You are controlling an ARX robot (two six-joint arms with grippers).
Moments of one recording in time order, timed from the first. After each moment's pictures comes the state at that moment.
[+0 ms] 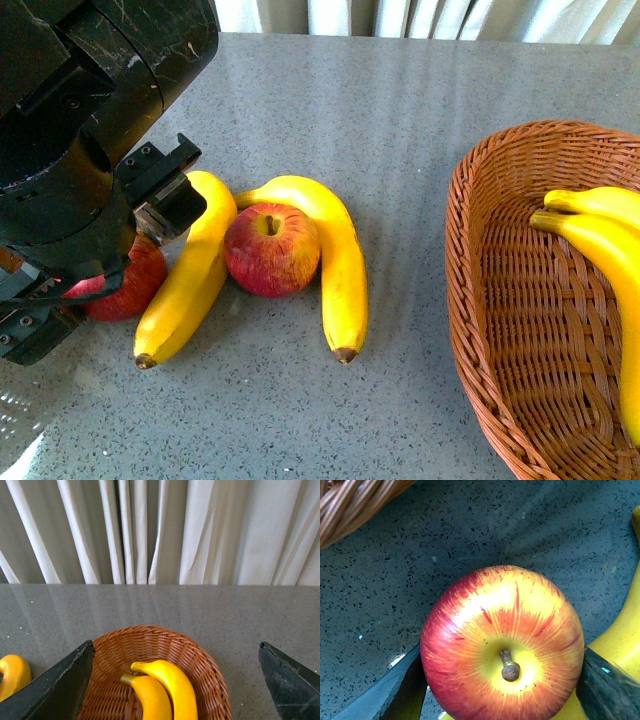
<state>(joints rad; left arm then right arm) -0.49 1.90 0.98 -0.42 -0.34 -1.36 0.00 0.00 0.02 0.00 0.00 0.00</state>
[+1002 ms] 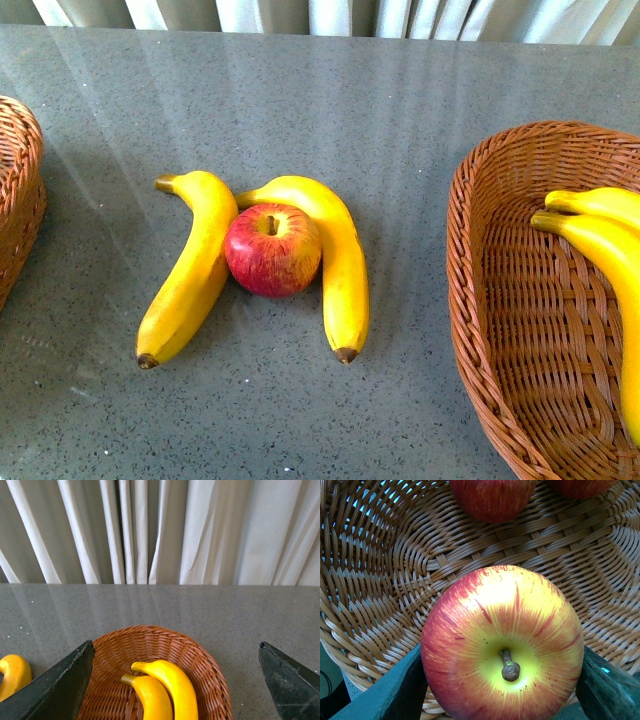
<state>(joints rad) -0.20 1.42 0.67 -0.49 -0.47 -1.33 0.00 0.00 0.02 0.00 0.00 0.00</state>
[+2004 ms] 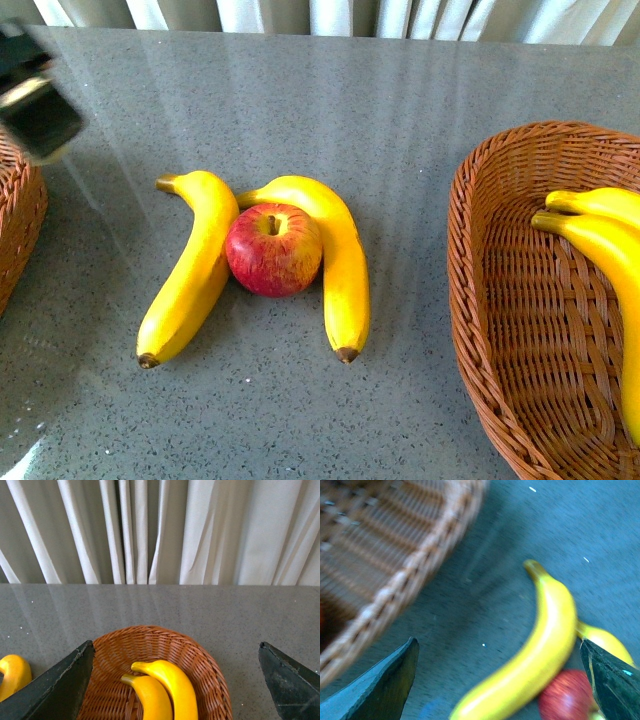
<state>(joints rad) -0.57 1.62 0.87 -0.27 -0.44 -1.06 0.00 0.00 0.02 0.00 0.00 0.00</state>
